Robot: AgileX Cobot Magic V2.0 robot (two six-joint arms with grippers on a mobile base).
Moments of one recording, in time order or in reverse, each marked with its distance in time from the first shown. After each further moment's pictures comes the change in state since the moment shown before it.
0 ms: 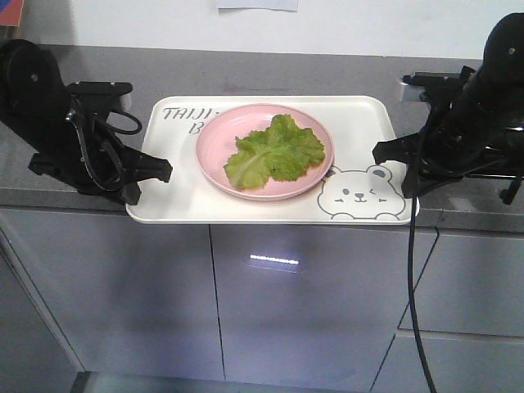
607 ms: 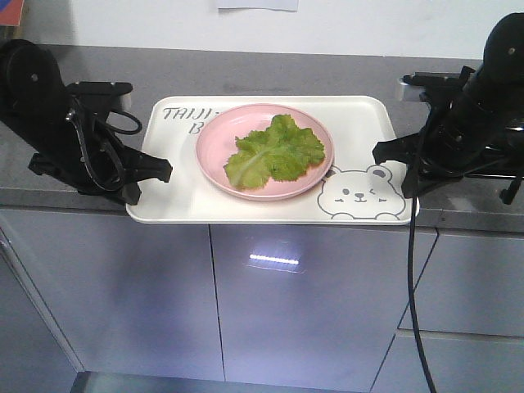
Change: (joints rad) left arm 0.000 0.000 0.000 0.000 0.000 0.000; right arm 0.000 0.000 0.000 0.000 0.000 0.000
